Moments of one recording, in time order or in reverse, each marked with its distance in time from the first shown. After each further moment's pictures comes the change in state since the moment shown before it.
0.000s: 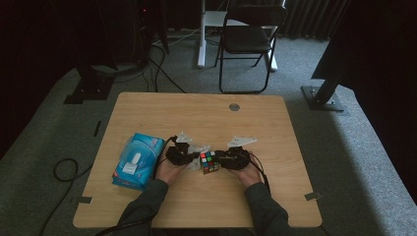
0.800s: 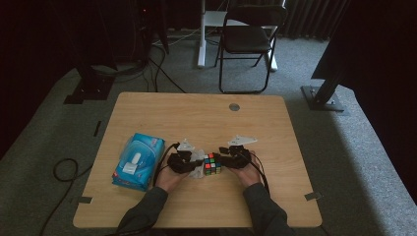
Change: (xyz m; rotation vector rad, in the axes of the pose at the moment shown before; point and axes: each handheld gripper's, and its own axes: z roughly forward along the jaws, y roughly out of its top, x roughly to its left) left arm -0.023 -0.014 -0.012 -0.003 -0.063 0.035; right arm 0.001 0.002 -0.001 -0.005 -0.122 0.028
